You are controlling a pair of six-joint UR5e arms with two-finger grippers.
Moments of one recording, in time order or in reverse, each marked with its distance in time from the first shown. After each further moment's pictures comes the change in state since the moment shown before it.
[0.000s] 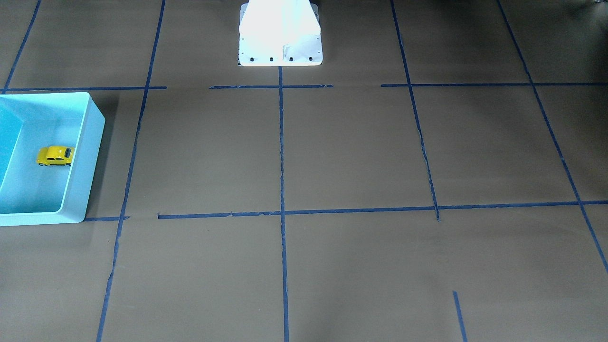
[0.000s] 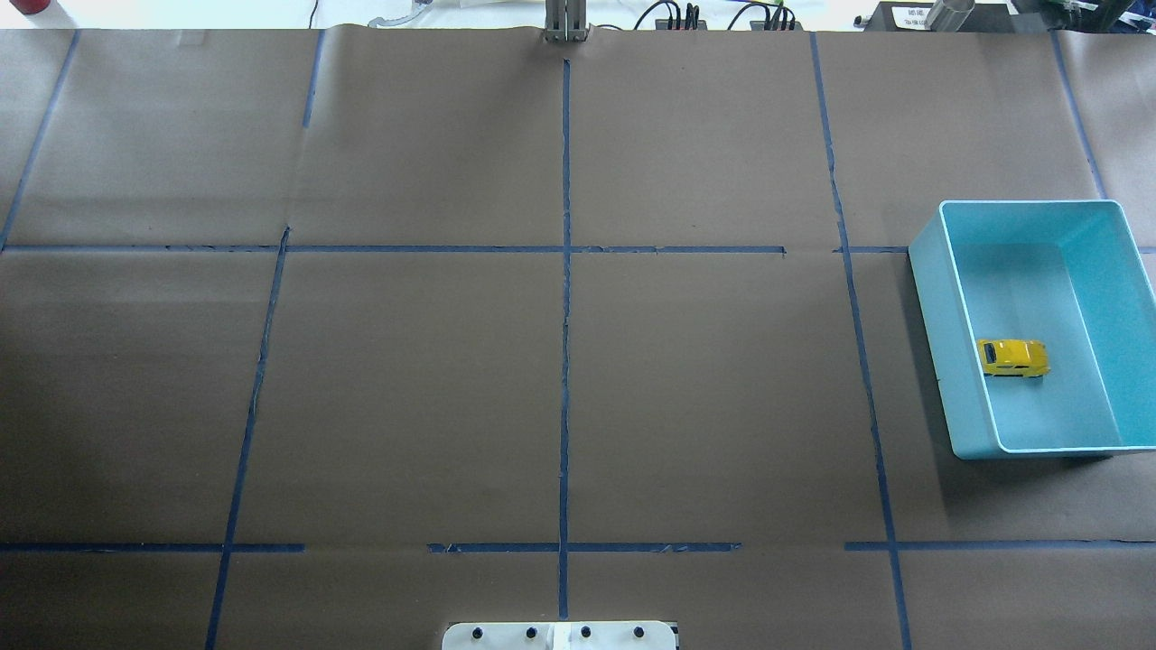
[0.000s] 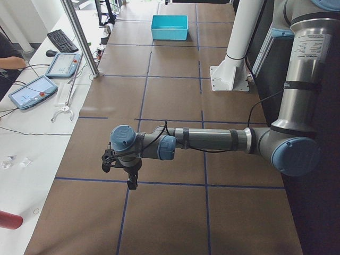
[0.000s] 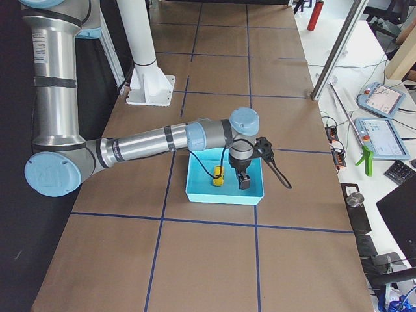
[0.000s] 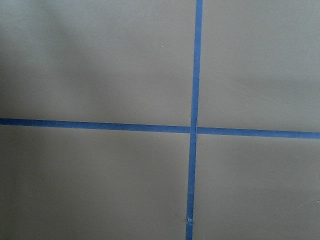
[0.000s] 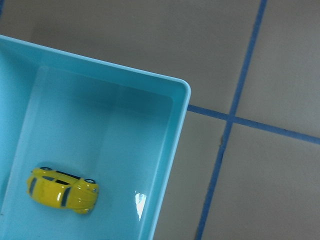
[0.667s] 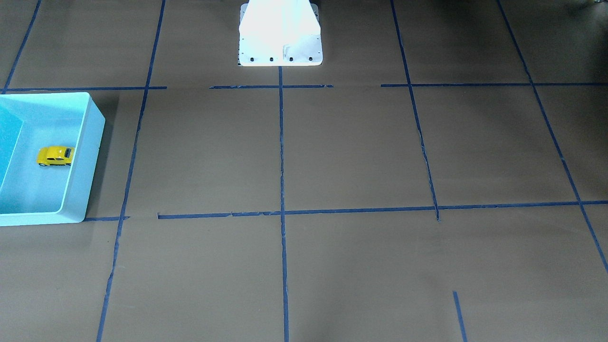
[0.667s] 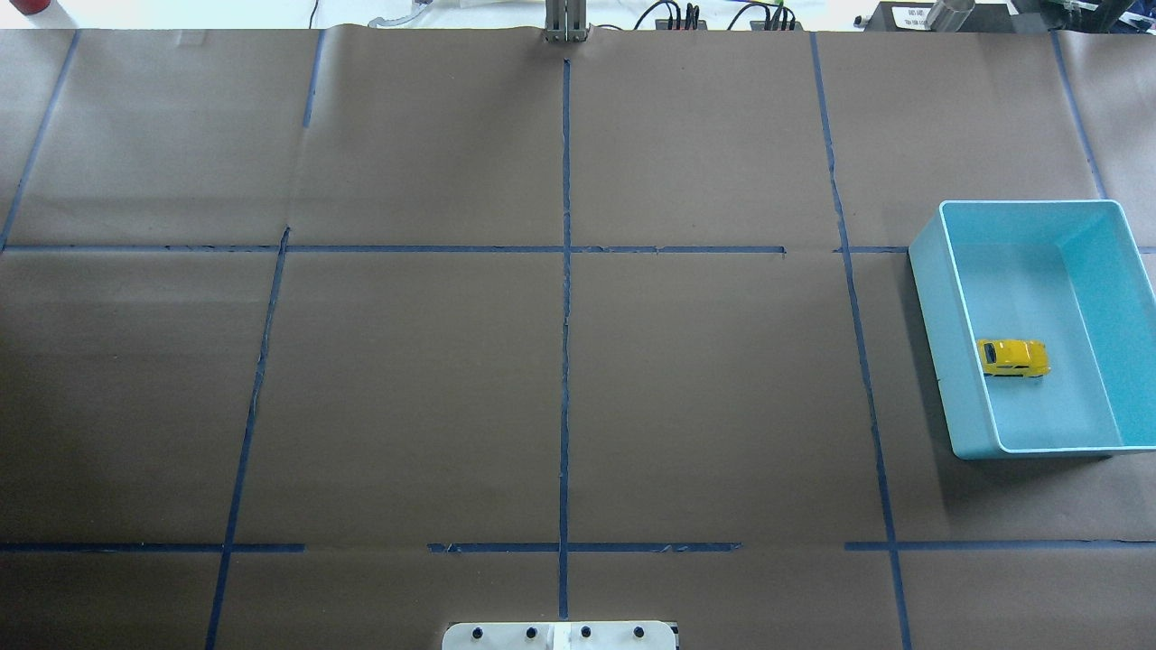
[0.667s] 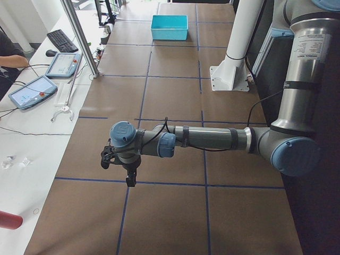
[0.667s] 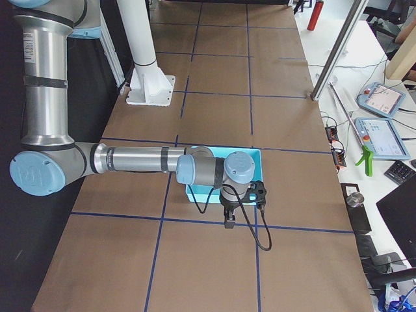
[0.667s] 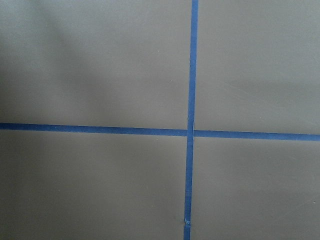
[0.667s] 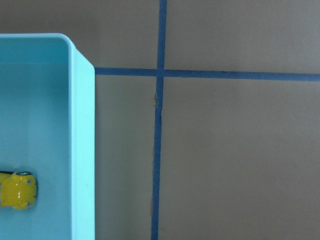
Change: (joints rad) left arm 0.000 -0.001 -0.013 0.003 0.000 -0.004; right arm 0.086 -0.020 -0.142 0.001 0.030 0.020
